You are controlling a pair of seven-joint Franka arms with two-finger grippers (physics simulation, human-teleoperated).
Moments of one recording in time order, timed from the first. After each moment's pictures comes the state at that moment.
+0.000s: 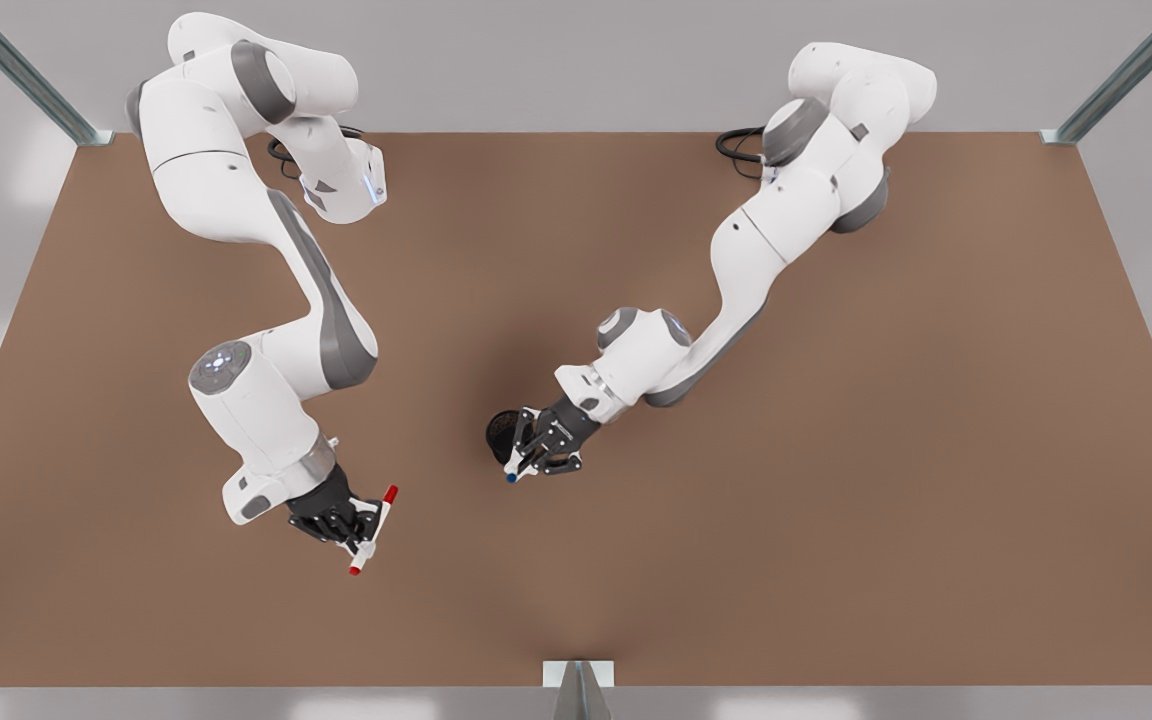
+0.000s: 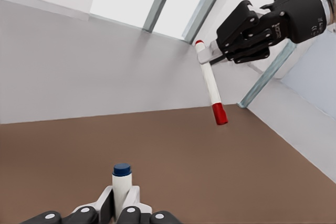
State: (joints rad) left arm -0.34 1.04 -0.60 -1.32 -0.03 3.32 0.09; right arm 0.03 0.64 0.31 -1.33 -0.08 2.49 0.37
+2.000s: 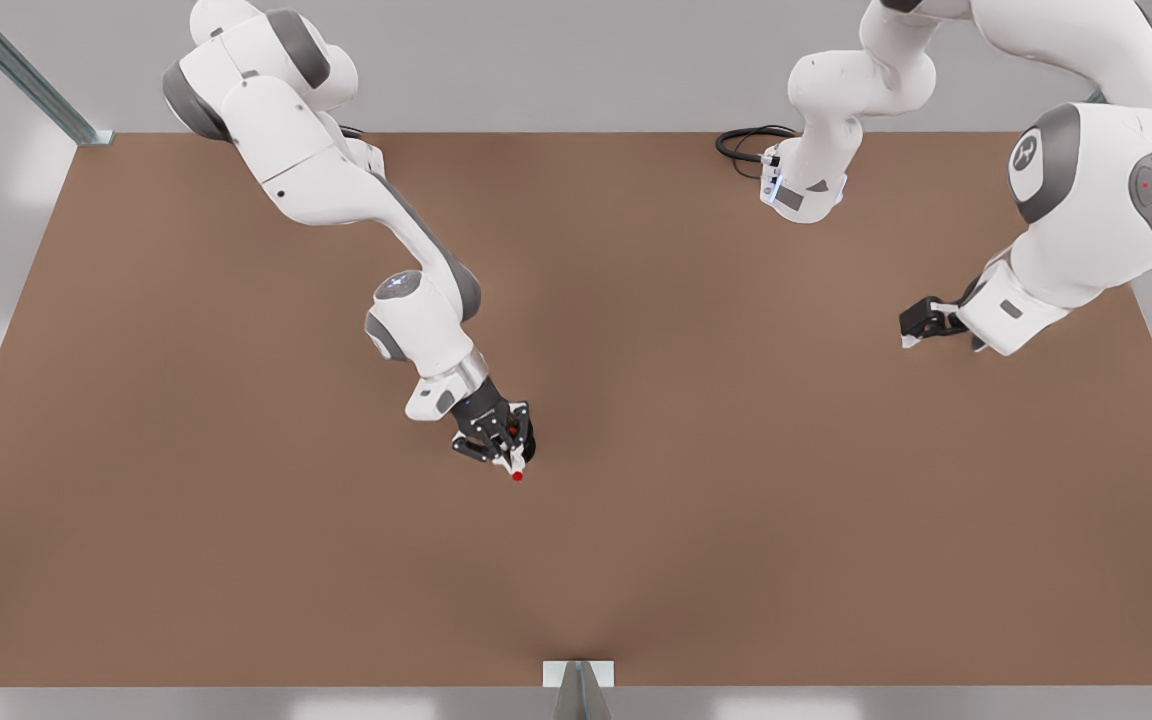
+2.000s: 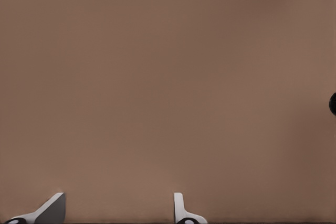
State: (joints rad) left arm -0.02 0.12 -0.08 -1.43 -0.02 1.50 -0.04; right arm 0.28 0.56 0.27 -1.84 -0.40 3.15 0.51
